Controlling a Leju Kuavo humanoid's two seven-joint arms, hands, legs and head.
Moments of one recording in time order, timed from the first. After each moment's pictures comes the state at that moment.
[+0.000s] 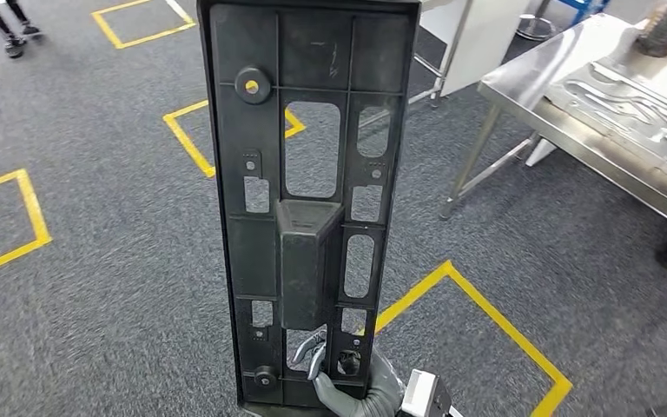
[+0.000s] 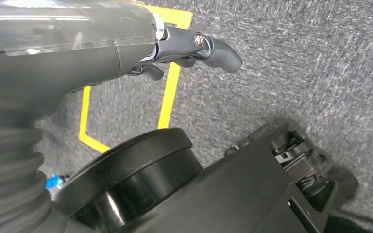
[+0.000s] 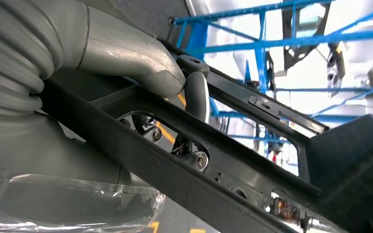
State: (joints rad) left arm -0.11 -0.17 0.33 -0.21 -0.99 0.06 -0.04; right arm 0.13 -0.04 0.46 -1.75 0.02 0.40 -0.47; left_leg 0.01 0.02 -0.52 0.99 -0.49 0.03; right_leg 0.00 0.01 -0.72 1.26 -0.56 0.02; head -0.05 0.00
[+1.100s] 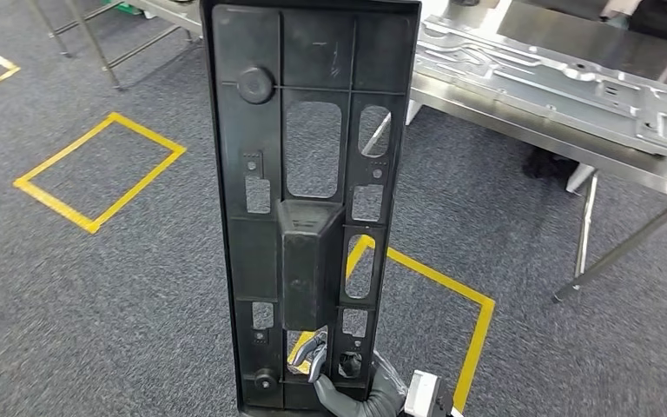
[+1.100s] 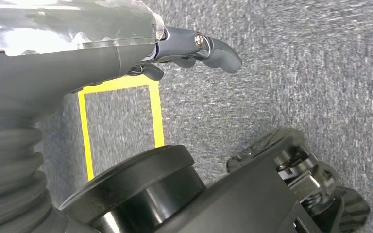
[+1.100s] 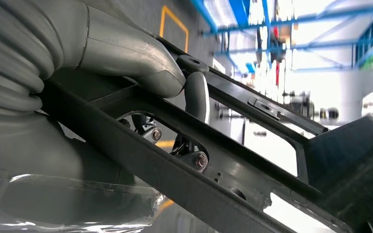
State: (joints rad) left arm -0.11 -0.16 0.34 -0.21 -0.98 0.07 -0.04; right arm 0.14 -0.04 0.46 -1.76 0.01 0.41 -0.47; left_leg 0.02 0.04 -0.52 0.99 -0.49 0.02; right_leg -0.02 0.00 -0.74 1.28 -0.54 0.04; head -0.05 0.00
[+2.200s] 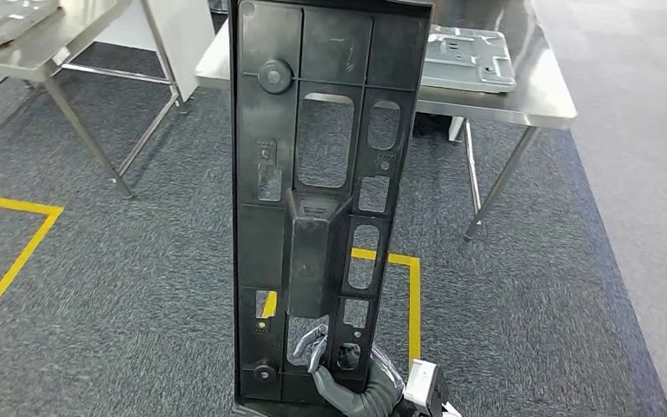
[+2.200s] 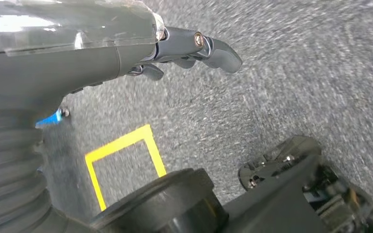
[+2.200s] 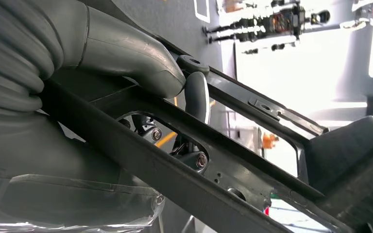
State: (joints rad) left arm -0.10 -0.12 0.37 -0.21 -0.99 0.08 -0.04; right arm 0.11 -0.02 0.45 -1.70 -0.02 0.43 -0.49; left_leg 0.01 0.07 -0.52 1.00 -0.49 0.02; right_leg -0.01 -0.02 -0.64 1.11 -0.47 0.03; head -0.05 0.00
